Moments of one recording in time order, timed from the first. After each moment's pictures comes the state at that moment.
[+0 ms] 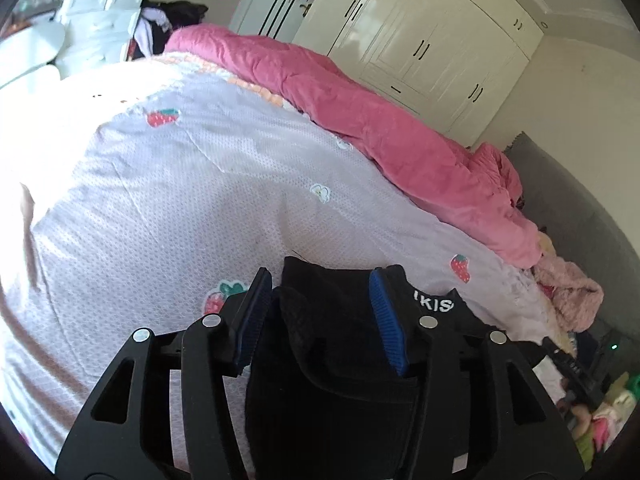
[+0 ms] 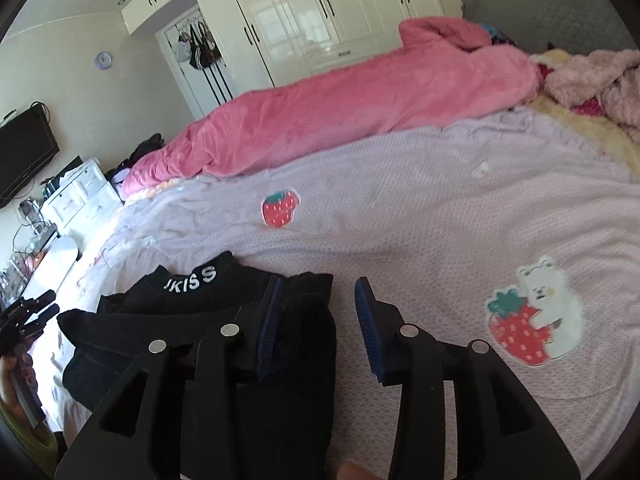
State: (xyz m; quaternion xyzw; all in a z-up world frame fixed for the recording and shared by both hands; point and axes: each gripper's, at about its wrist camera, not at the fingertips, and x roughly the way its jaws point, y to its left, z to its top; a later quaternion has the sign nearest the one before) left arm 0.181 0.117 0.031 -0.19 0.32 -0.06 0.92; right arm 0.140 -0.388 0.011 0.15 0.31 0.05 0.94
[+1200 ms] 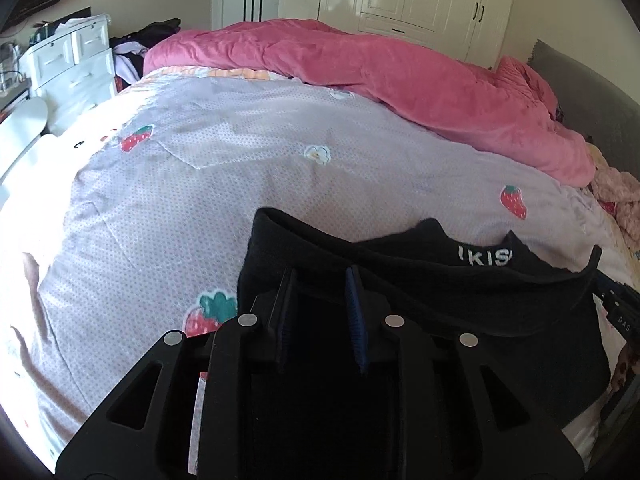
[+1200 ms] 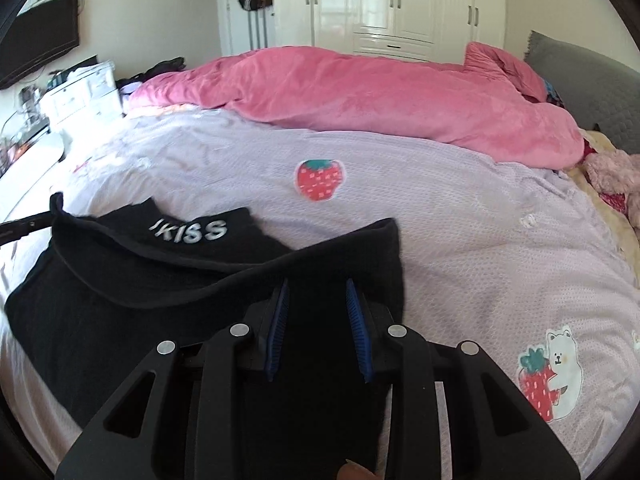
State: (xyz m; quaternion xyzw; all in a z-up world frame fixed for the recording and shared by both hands) left arm 0.236 0.054 0.009 -0.05 0.40 -0.03 0.92; right arm 0.193 -0.315 -0.008 -0.02 0.36 0.06 0.93
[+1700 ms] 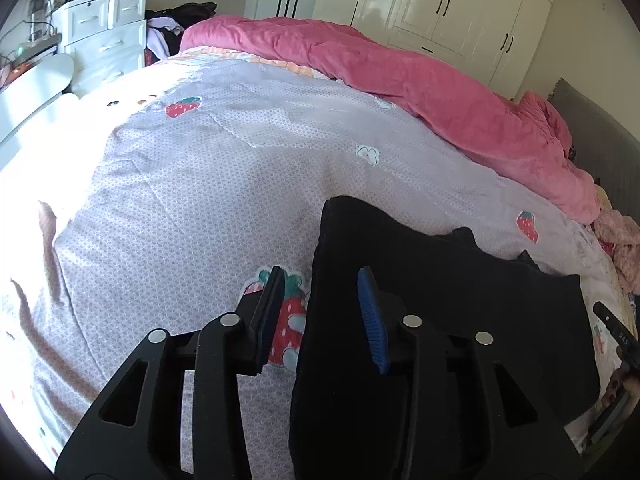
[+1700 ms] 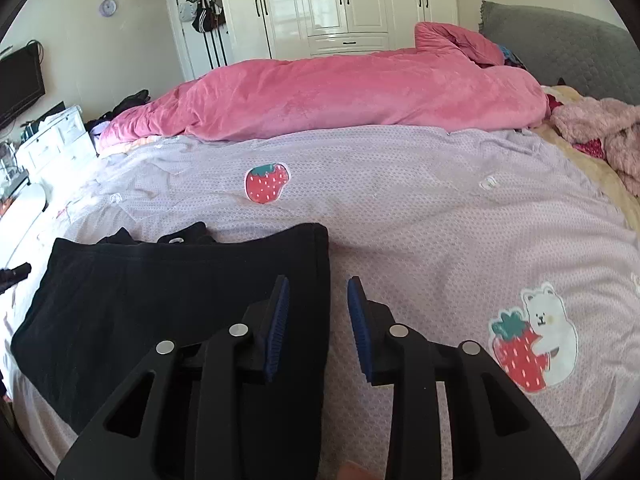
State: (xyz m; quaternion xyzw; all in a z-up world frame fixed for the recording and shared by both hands) left arm 0.209 0.103 -0.005 -0.11 0.39 0.00 0.91; right arm 0.174 -0.360 -0.013 0.06 0.36 0.02 0.93
